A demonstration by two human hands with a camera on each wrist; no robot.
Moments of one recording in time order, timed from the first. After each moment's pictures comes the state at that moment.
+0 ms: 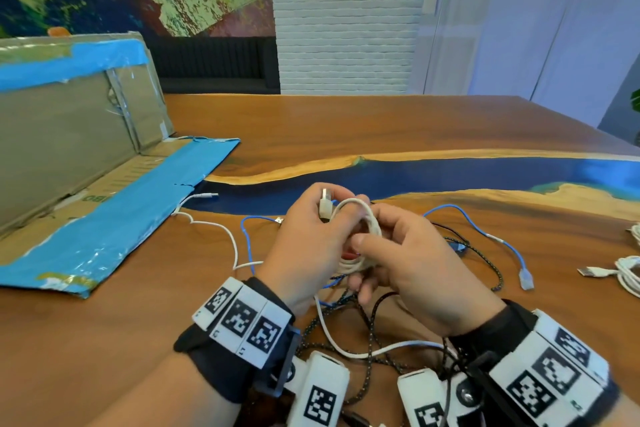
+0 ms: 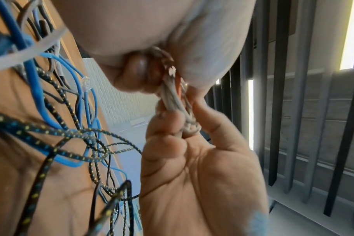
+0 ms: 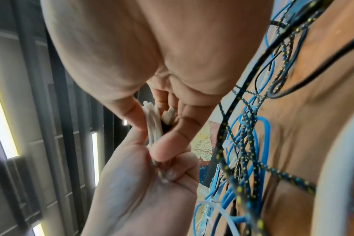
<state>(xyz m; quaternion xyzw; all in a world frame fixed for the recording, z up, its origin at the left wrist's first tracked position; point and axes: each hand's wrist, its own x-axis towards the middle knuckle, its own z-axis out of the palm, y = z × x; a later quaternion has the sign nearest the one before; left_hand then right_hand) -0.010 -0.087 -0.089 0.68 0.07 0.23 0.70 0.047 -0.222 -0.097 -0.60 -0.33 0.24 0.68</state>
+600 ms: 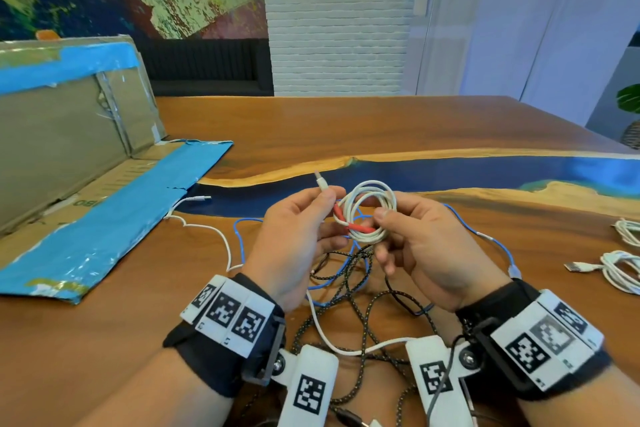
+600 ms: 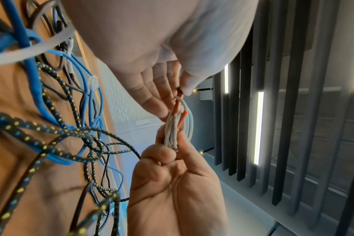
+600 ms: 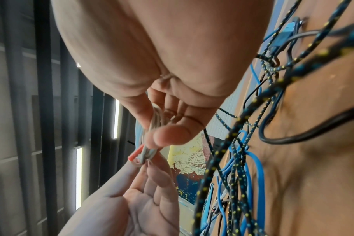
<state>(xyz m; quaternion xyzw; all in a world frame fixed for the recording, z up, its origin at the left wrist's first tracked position) -0.010 -0.085 -0.084 0.59 0.10 0.19 0.78 0.073 -0.234 -0.094 -0.59 -0.26 0.22 0.73</state>
